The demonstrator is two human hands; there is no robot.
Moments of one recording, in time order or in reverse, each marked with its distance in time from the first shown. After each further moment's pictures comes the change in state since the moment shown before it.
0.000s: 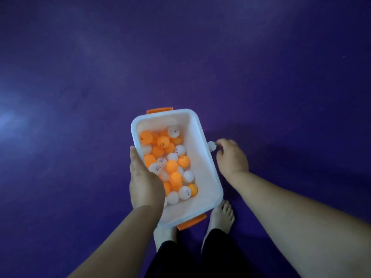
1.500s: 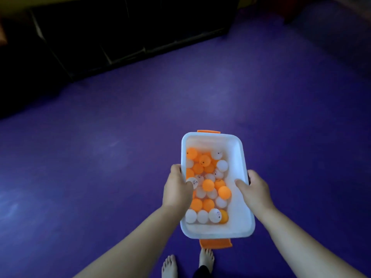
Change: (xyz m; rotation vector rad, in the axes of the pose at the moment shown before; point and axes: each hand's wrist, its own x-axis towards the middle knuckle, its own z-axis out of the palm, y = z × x) left_hand -0.308 0.262 -0.288 -0.112 -0.277 0.580; right_hand -0.309 -0.138 -0.431 0.510 0.348 0.052
